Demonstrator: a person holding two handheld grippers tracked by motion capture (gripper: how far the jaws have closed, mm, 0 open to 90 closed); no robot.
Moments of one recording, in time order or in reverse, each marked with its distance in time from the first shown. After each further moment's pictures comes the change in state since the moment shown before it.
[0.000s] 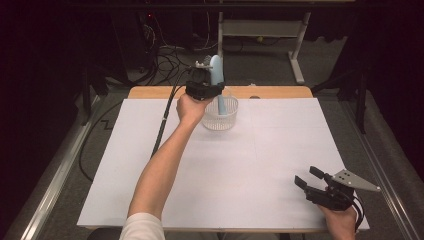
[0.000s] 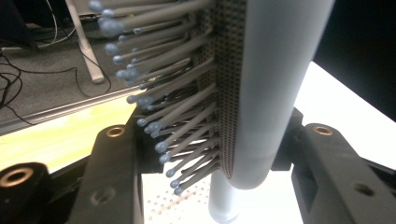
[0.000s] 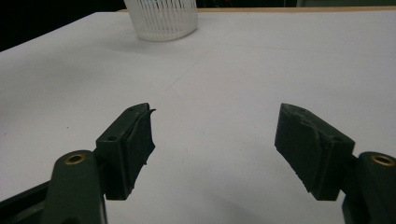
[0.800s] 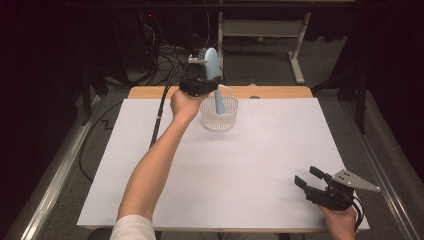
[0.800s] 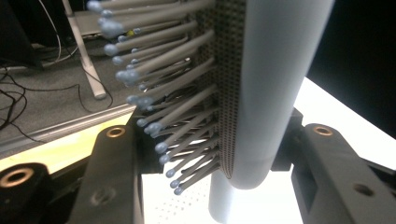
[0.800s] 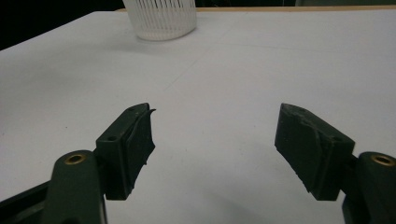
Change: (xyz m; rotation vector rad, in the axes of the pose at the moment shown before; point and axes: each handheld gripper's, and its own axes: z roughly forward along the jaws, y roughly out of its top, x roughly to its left) left arm 0.003 0.011 -0.028 -0.056 -0.015 0.012; right arm 0.001 0.000 0.000 0.002 -0.006 0.001
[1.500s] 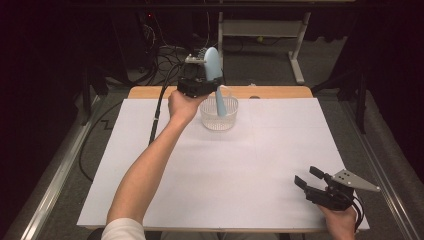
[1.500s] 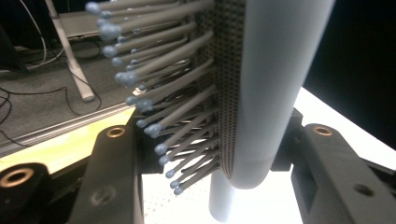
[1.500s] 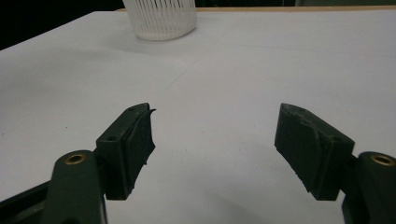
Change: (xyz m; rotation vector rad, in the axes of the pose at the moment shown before) left arm -0.010 0.005 -0.021 -0.001 -0.039 0.030; right arm 0.000 0.000 0.000 0.000 -0.001 -0.001
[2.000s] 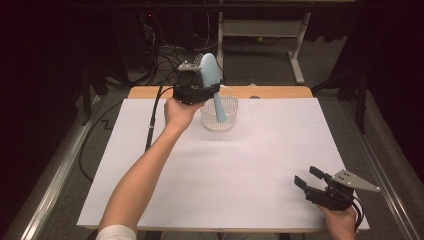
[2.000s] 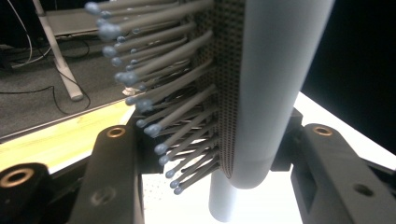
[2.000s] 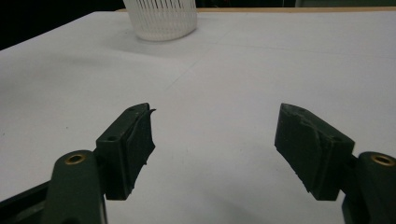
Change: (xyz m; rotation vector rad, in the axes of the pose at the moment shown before) left arm -0.003 -0.014 -0.018 -0.014 -0.048 -0.011; right arm 0.001 0.000 0.000 -0.002 0.000 -0.002
